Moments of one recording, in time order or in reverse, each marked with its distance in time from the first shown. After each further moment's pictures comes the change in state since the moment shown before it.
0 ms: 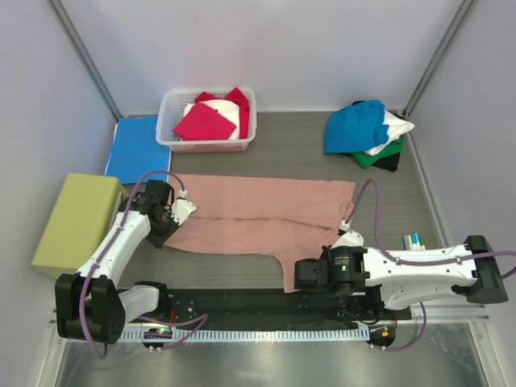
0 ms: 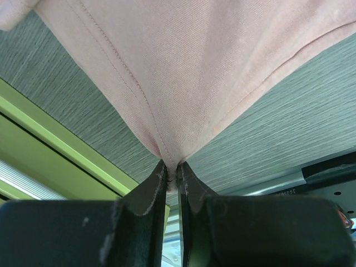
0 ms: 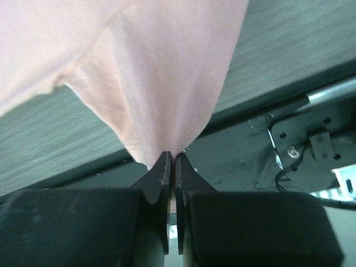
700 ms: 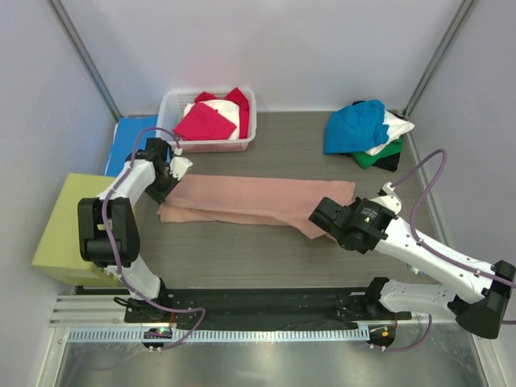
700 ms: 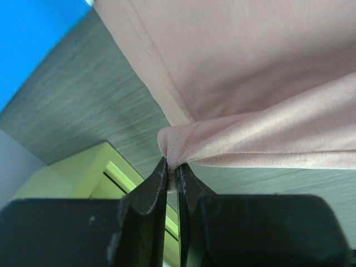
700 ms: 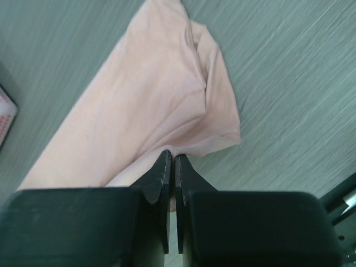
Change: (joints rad) left arm 0.106 0.528 0.426 0.170 -0.012 0.002; right arm -0.547 -0.056 0.163 -0.008 0.331 -0.115
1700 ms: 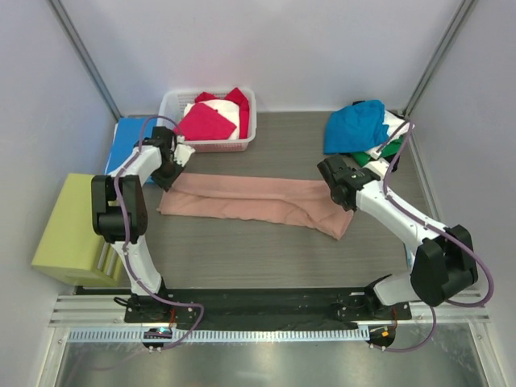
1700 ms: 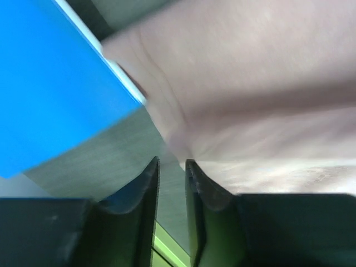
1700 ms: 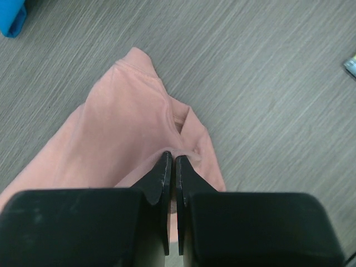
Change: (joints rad) left arm -0.001 0.232 0.206 0.056 0.007 -0.045; right arm -0.485 0.315 0.017 0.438 -0.063 -0.621
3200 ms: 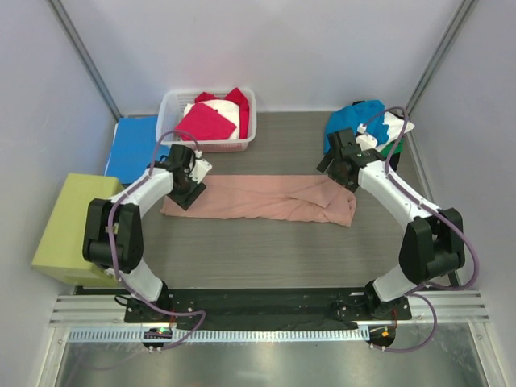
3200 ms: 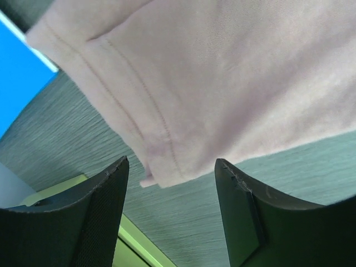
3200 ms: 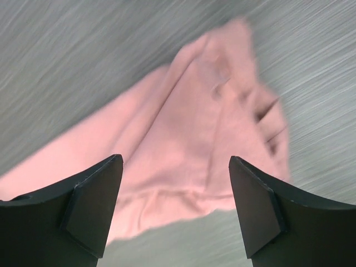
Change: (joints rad) left arm -0.180 -0.273 -0.301 0.106 -0.051 -0.085; right arm -0.144 0.182 0.206 0.209 -0.360 -0.409
